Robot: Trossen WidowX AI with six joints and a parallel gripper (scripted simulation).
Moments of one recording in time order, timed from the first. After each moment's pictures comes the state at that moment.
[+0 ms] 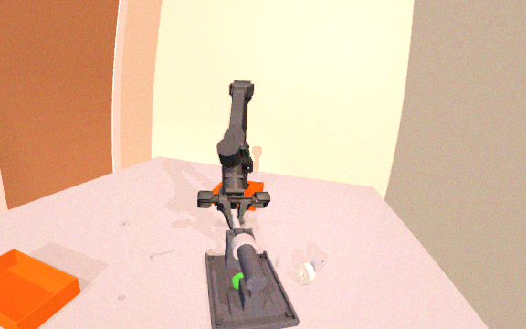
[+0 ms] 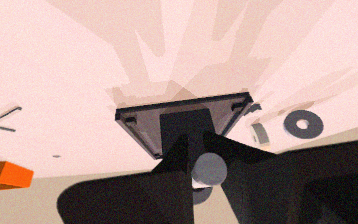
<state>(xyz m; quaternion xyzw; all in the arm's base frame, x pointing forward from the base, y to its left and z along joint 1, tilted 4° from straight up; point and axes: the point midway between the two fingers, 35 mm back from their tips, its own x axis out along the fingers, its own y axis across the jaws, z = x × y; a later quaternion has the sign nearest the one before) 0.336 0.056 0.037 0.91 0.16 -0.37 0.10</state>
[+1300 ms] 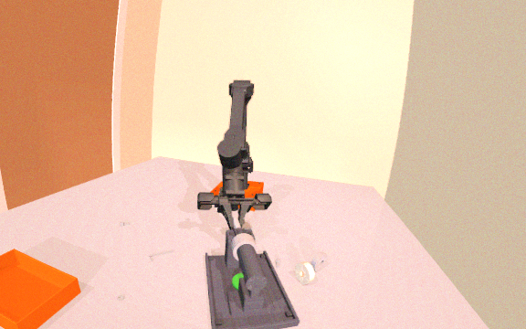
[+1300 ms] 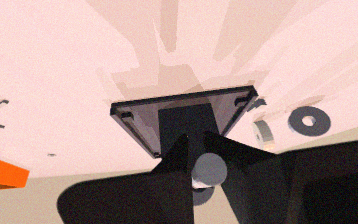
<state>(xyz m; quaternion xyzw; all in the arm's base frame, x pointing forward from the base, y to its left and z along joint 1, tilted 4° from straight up) 0.347 0.060 0.037 0.91 0.16 -0.37 0.10</state>
